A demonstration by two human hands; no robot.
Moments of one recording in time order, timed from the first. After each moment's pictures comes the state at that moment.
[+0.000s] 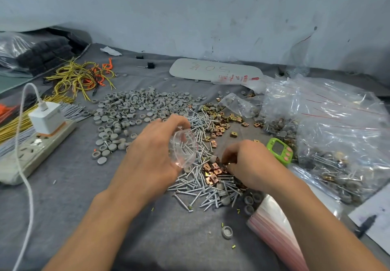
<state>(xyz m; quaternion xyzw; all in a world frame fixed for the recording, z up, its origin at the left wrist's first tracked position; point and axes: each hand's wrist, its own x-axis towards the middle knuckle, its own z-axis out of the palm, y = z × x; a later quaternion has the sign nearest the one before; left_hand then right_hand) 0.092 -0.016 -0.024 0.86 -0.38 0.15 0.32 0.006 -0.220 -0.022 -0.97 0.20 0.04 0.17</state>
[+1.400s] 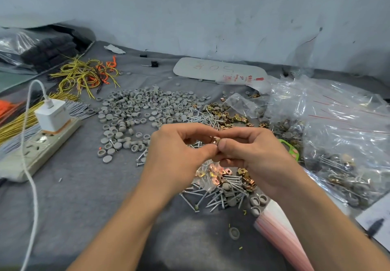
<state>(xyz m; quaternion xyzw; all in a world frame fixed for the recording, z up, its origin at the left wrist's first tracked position) 0.078 -0.036 -0.008 0.76 -0.33 0.00 0.56 -0.006 -0.196 -0.004 -0.67 0.11 -0.12 0.72</state>
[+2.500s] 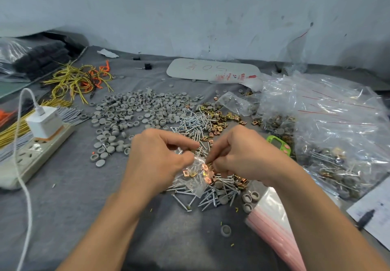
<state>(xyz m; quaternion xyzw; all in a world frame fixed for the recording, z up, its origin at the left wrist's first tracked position) 0.080 -0.032 -0.010 0.83 -0.27 0.00 0.50 0.000 -0.204 0.011 -0.92 0.14 0.01 0.38</state>
